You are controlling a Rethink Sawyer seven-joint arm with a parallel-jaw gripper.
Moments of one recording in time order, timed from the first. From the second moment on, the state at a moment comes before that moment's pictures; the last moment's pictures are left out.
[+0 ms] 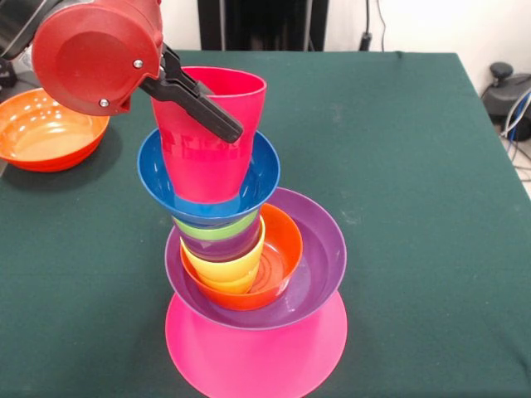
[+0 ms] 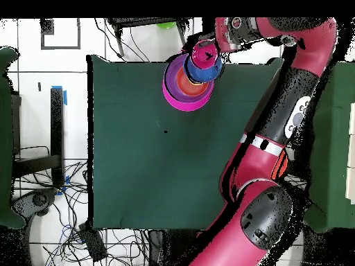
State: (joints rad) arm -0.72 -0.07 1.68 0.28 -0.90 1.95 2.86
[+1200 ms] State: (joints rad) arm -0.73 -0.06 1.76 0.27 -0.99 1.95 2.86
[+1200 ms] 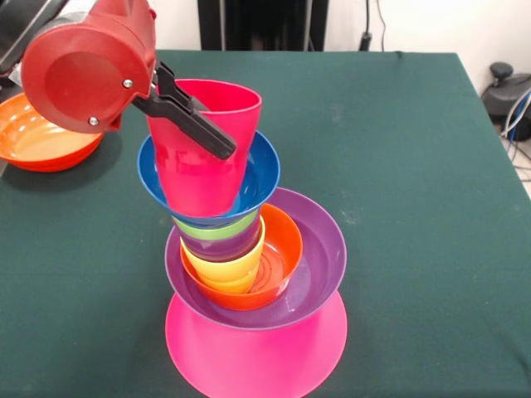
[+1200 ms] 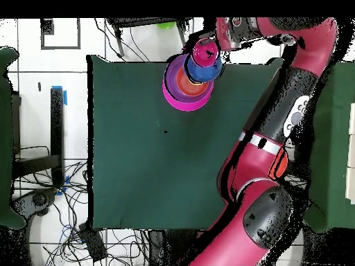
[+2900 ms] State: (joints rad) arm -0.73 -0.03 1.84 0.27 -1.08 1.95 2.86
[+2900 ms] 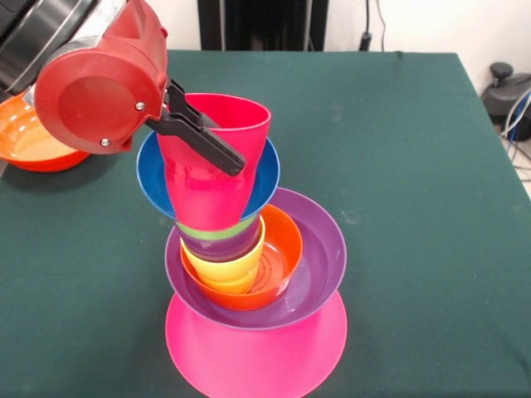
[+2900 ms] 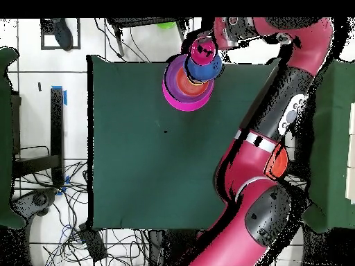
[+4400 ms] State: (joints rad) arm -0.83 -0.07 1.56 0.46 -0.74 1.92 2.86
